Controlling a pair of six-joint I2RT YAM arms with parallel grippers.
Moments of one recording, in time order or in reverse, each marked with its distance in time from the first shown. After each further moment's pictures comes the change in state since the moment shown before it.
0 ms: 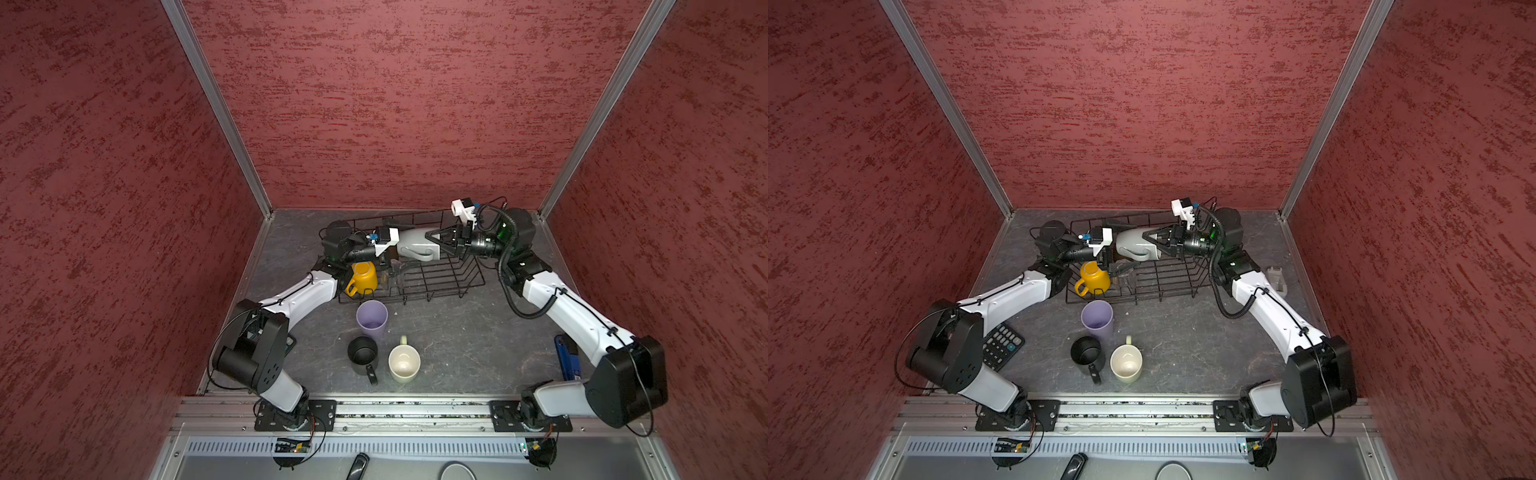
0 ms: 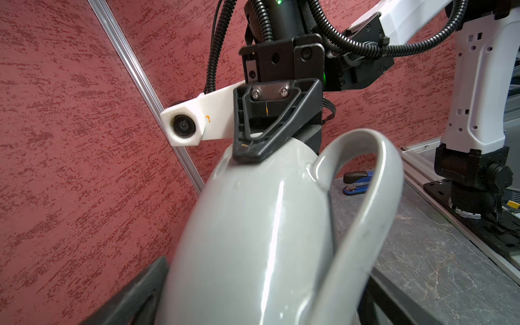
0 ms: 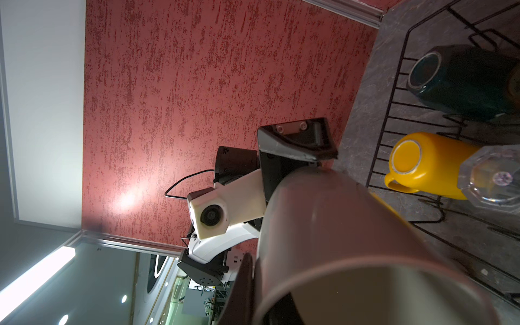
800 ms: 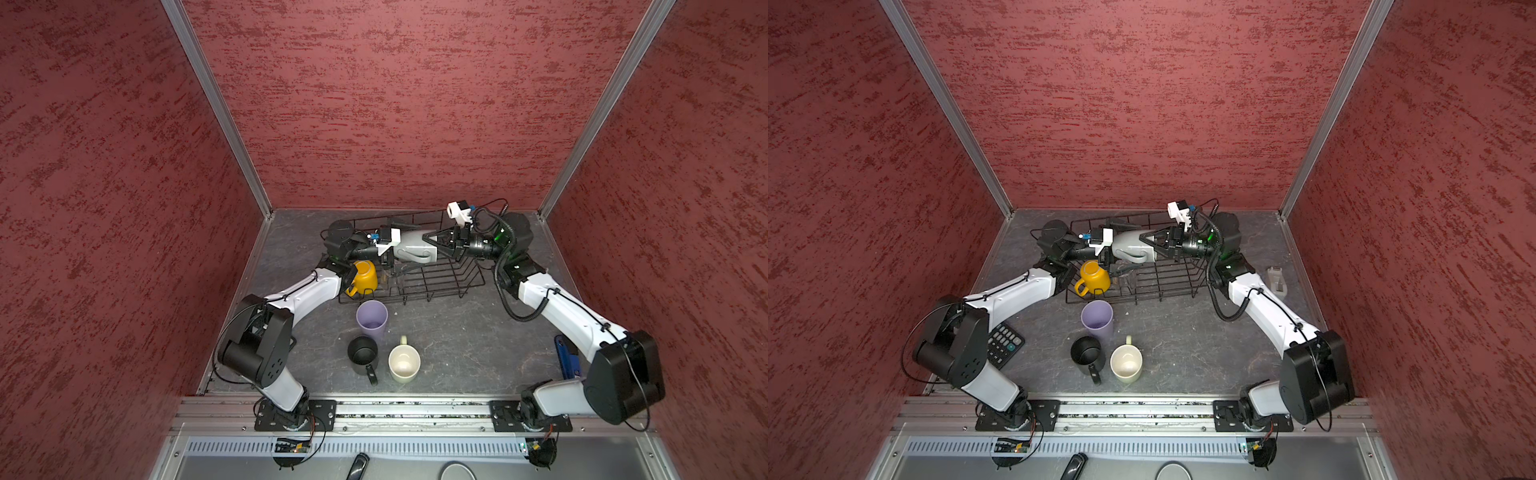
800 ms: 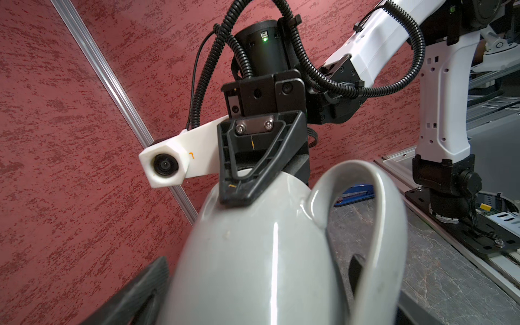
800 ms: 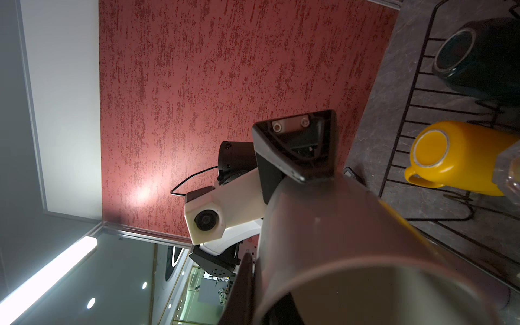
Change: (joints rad) left arm -0.021 0.034 0.031 0.089 0.075 -0.062; right arm 0.015 0.020 -0.043 0.164 -0.018 0.119
